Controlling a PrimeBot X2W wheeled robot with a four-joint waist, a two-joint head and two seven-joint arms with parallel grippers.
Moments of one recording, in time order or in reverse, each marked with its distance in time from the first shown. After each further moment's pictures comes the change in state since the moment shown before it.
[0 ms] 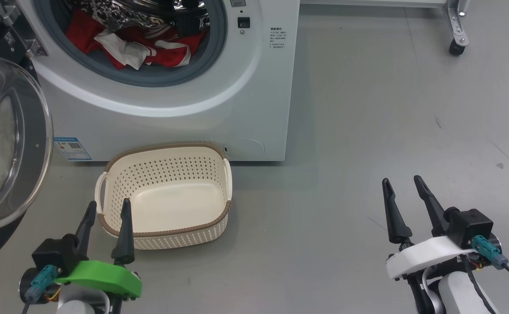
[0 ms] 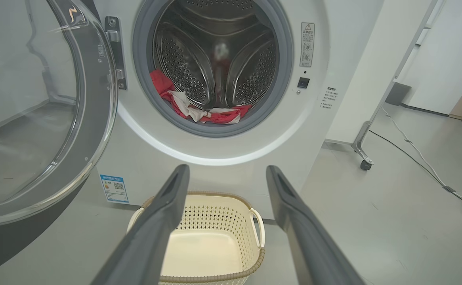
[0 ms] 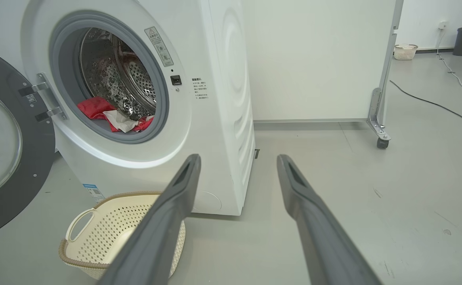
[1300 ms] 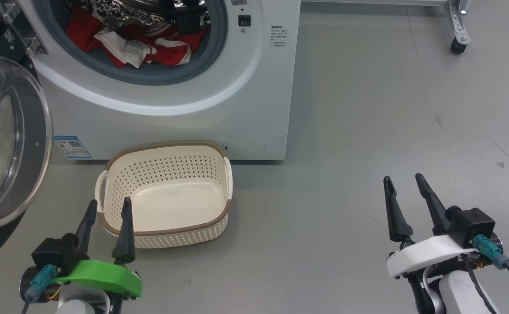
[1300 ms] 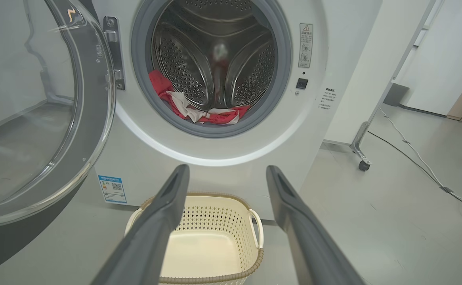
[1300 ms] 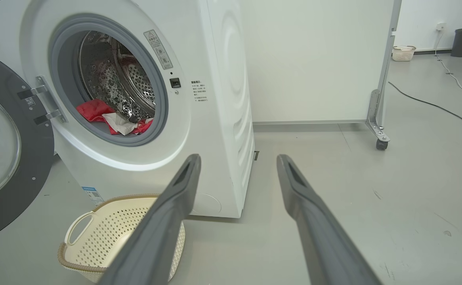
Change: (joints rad) left arm 0.000 -0.004 0.005 -0.006 0.005 -0.009 0.000; right arm 0.000 0.008 -0.012 -0.011 -0.007 0.000 0.000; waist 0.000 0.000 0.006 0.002
